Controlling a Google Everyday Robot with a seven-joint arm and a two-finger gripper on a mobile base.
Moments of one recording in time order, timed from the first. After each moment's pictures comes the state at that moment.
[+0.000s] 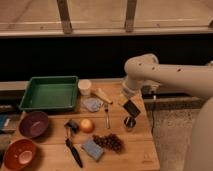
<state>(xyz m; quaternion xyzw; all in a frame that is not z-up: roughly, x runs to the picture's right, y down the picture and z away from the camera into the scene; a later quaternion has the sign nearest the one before) 0.096 0.049 0.751 -0.30 0.01 0.37 0.88</state>
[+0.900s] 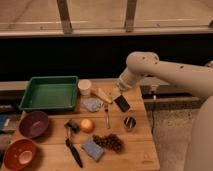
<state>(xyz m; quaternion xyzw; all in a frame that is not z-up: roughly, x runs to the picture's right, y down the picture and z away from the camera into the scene) 0.058 0.030 0.761 -0.31 -0.07 0.37 0.87</state>
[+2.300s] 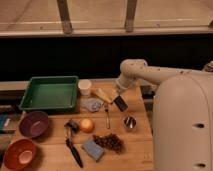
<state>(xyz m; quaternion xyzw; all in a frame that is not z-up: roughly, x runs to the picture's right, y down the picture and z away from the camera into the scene) 0.064 0.043 0.871 -0.32 -0.03 0.39 0.86</state>
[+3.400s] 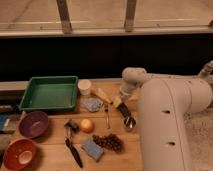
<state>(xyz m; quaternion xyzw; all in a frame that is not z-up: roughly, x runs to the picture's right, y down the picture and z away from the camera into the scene) 0.098 0.098 0.942 -0.36 0.07 0.46 0.81</state>
